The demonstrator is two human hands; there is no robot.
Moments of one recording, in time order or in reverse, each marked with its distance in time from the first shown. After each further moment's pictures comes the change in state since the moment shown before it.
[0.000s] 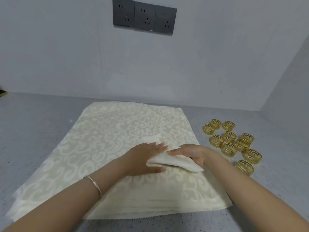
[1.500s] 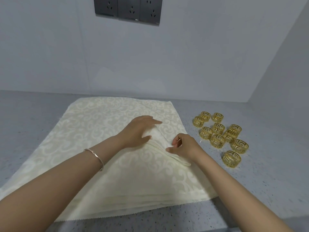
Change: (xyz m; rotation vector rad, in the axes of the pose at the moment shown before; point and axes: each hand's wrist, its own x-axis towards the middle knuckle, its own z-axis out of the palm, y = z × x) left_hand 0.052 -0.019 -0.027 -0.119 0.376 0.078; right_hand -0.013 0.029 0.006 -0.407 0.657 -0.400
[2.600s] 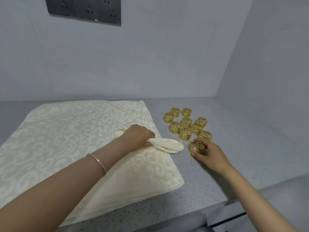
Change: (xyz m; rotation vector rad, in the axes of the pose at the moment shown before) left_hand 0.054 0.095 0.034 0.502 -0.285 0.119; right_hand -0.072 0.132 -0.092 -0.071 0.283 0.054
